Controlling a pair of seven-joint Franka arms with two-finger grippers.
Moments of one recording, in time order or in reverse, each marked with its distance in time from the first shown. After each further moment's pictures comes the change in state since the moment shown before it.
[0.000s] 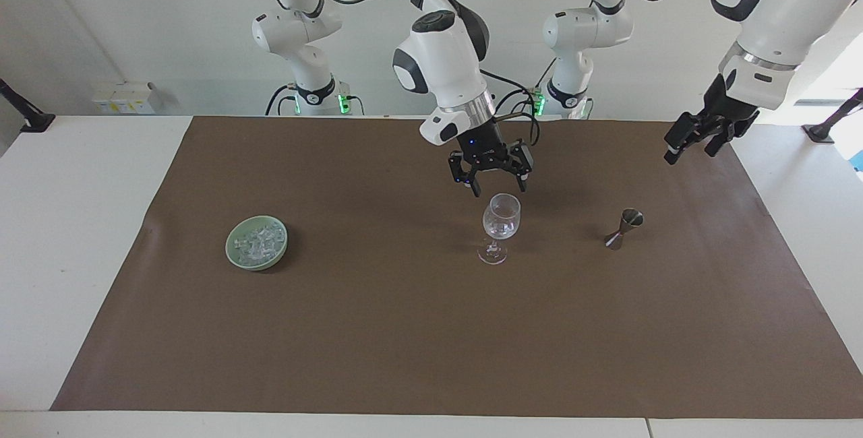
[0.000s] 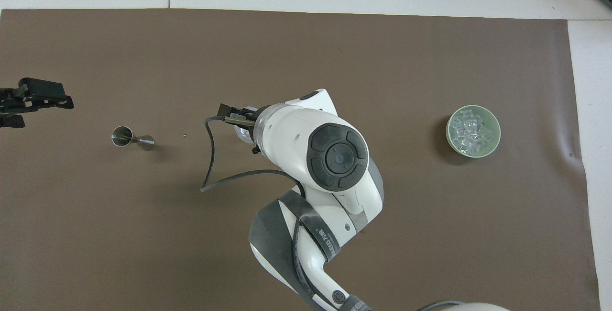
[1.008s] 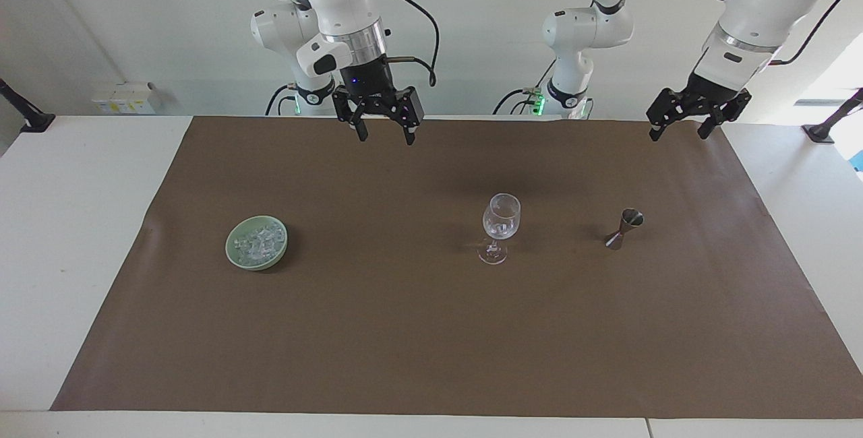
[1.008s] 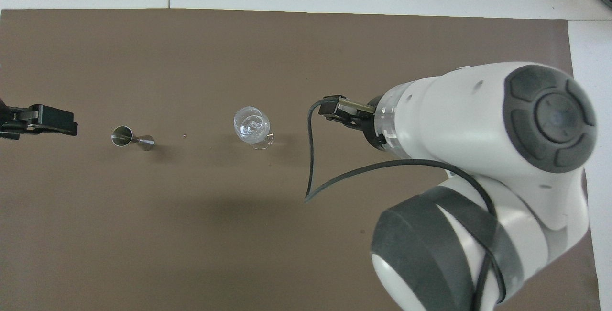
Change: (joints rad) left arm -0.028 -0.027 -0.006 0.014 0.034 -0.073 0.088; right arm -0.252 -0.288 -0.007 -0.001 -0.041 -0.602 -0.166
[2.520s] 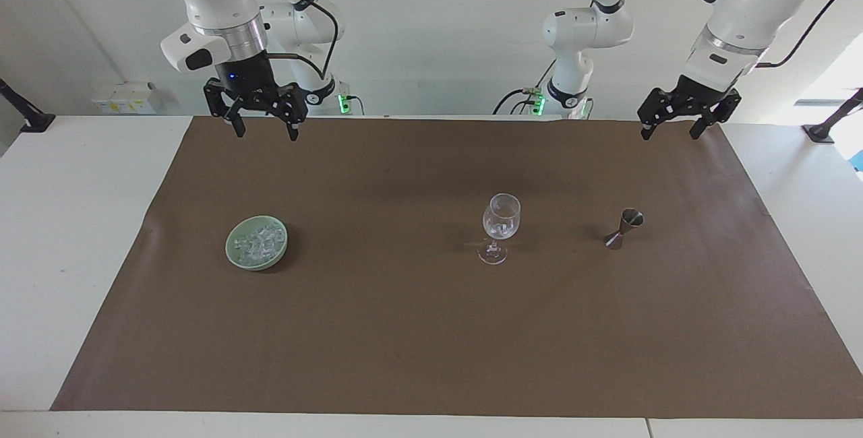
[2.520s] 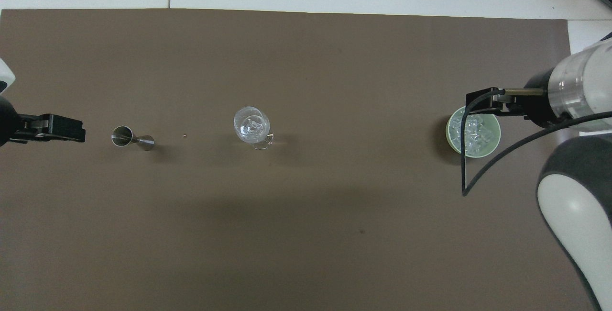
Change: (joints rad) left arm 0.005 -0.019 -0.026 -0.044 0.000 0.011 0.021; right arm -0.267 -0.045 -0.011 0.051 -0.096 -0.232 -0.491
